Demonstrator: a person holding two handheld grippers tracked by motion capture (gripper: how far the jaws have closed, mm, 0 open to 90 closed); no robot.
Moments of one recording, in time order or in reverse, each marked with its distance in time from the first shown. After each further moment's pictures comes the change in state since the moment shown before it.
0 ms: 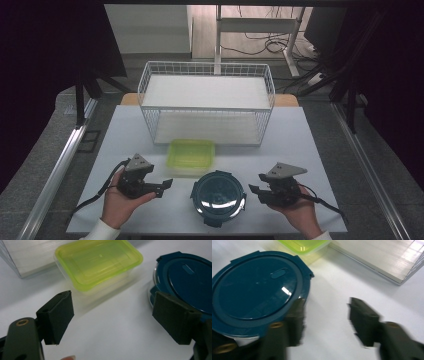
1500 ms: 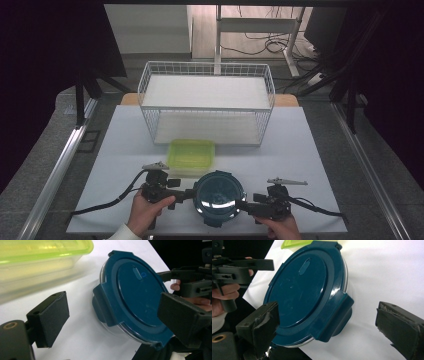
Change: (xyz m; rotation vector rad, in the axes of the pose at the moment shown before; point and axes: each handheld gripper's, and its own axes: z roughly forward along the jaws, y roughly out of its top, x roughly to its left) left arm -0.027 -0.004 0.052 0.042 -0.362 -0.280; right arm 0.019 -0.035 0.024 0.001 0.266 0.611
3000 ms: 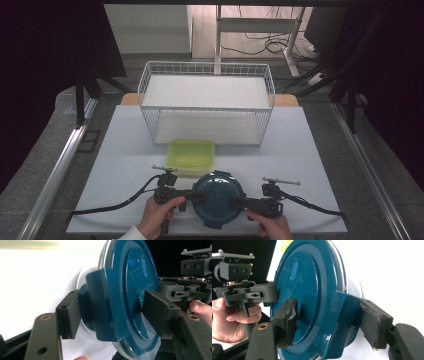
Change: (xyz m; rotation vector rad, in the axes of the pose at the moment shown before) left arm 0.008 -0.010 0.031 0.063 -0.147 -0.237; right arm -0.002 0.000 0.019 0.037 0.063 0.233
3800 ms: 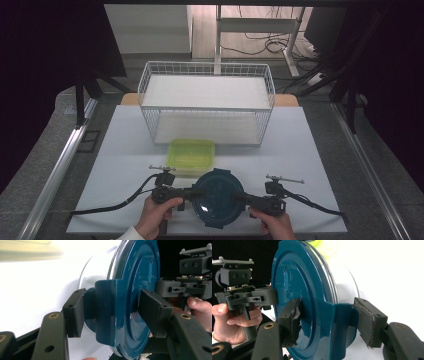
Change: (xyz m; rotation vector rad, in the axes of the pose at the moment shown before) left arm -0.010 0.000 -0.009 -0.037 0.008 0.035; right arm 0.004 0.006 -0.009 -0.038 0.015 -0.026
